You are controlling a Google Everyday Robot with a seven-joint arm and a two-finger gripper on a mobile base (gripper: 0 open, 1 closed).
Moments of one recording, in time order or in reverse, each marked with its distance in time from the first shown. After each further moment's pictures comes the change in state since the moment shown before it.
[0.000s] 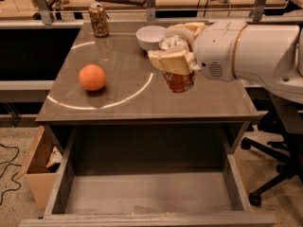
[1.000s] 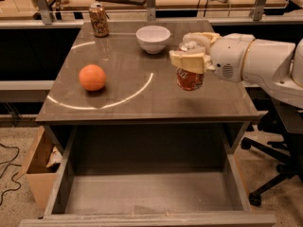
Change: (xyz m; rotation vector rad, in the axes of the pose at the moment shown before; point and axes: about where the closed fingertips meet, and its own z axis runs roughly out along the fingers) arm 0.057 -0.062 0.009 0.027 -0.069 0.123
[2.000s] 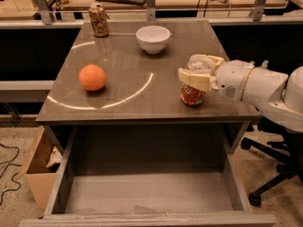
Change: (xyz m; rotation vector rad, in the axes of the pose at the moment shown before) arm 0.079 -0.018 0.000 -0.001 -0.033 0.112
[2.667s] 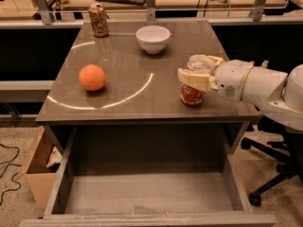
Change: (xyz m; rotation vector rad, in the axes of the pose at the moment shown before) arm -0.003 0.000 0.000 -0.003 0.014 0.006
